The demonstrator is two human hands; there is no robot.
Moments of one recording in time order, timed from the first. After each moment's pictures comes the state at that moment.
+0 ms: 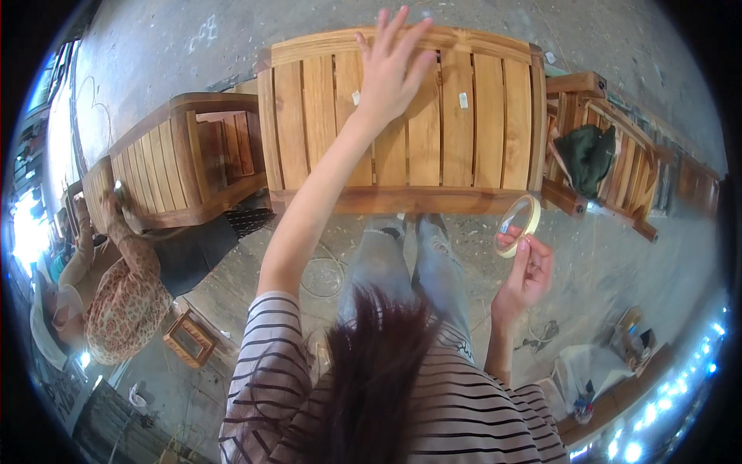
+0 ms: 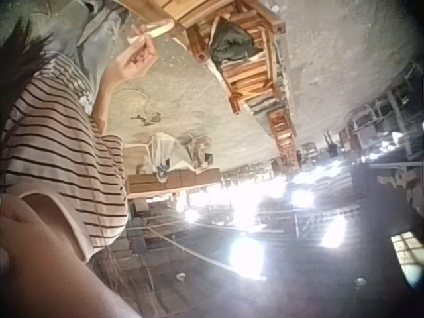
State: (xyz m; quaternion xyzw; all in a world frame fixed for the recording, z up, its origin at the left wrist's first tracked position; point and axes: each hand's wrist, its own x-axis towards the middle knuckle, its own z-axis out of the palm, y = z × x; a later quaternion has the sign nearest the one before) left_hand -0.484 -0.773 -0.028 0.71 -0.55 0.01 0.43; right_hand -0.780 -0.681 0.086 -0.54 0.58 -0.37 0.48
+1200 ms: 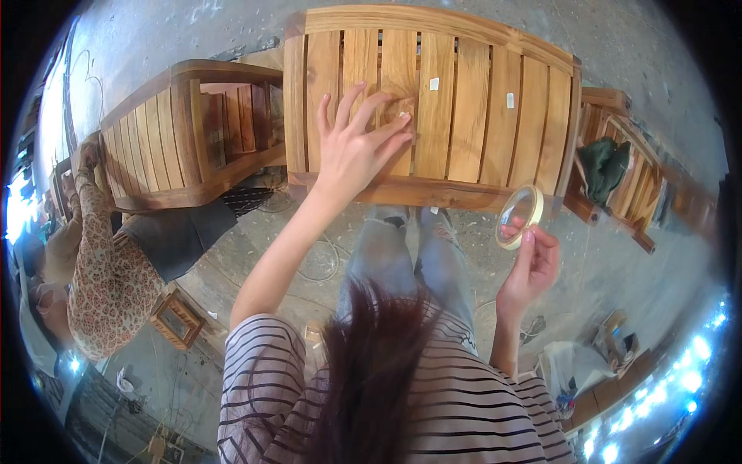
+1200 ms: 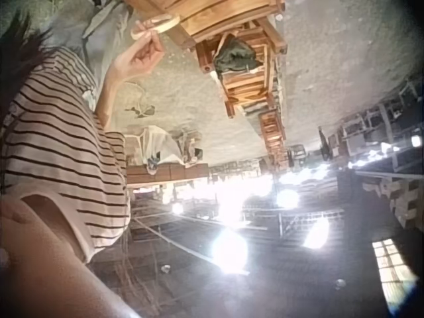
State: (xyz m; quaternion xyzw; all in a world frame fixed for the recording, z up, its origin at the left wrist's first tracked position) left_hand -0.477 -0.616 -0.008 0.78 -0.57 0.02 0.26; right_hand -0.742 -0.667 0.074 -0.57 0.56 -0.34 0.50
